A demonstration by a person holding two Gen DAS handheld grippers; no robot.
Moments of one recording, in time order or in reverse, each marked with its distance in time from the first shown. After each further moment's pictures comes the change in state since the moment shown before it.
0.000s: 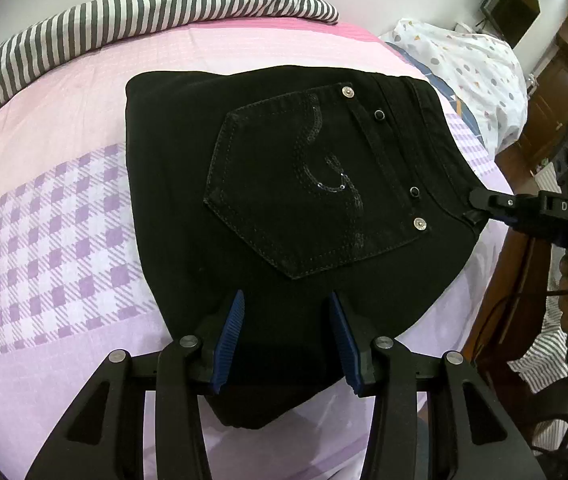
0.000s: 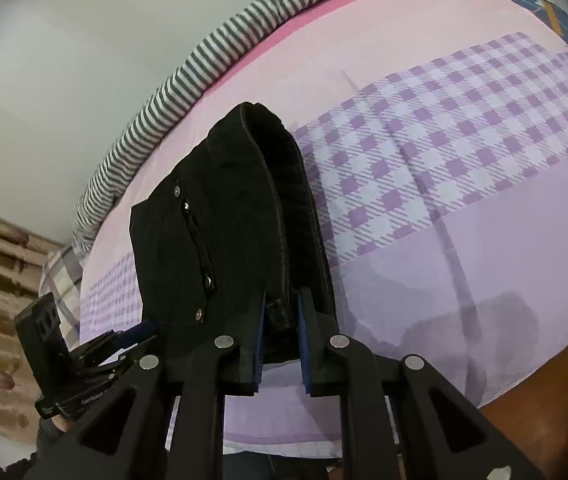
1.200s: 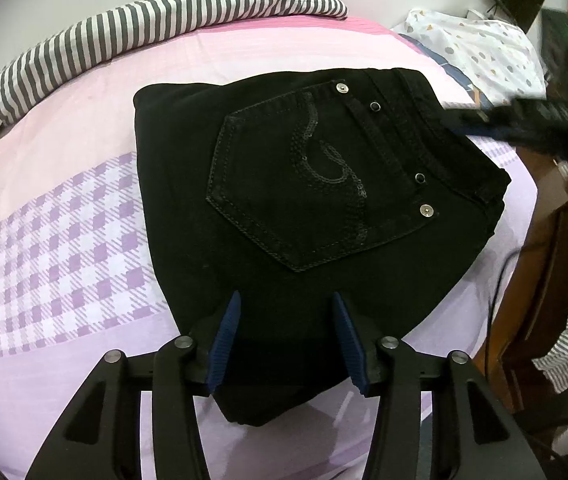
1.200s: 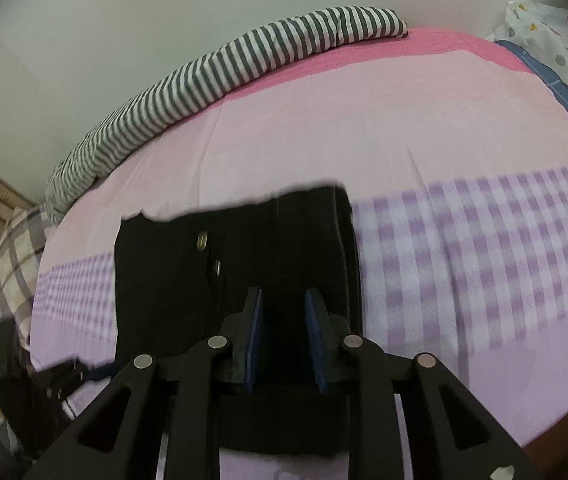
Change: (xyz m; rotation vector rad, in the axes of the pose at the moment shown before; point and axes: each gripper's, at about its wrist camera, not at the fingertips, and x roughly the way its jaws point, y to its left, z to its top) left arm 0.004 -0.023 0.007 0.028 0.009 0.125; right arm 0.017 0.050 0.032 -0.223 -0.026 -0.150
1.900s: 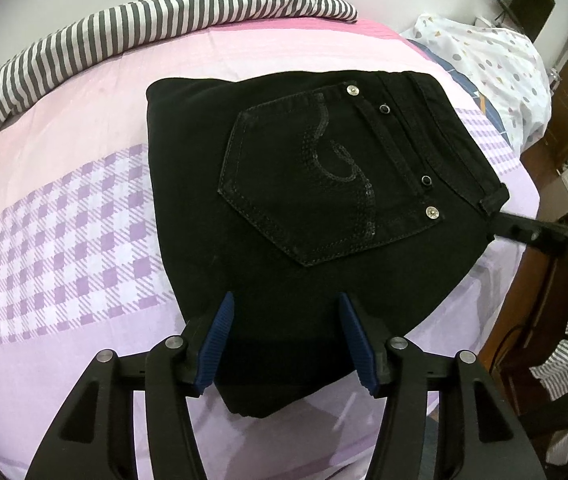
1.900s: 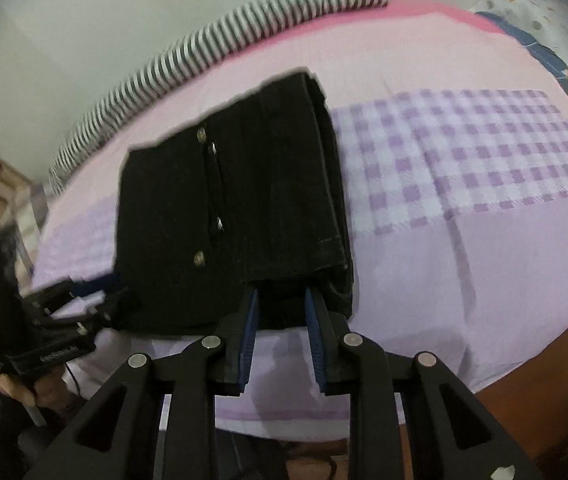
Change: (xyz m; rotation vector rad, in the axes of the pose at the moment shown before) left arm -0.003 0.007 -0.005 -0.033 -0.010 -0.002; right arm -0.027 -0.001 -0.064 -0.022 -0.034 0.014
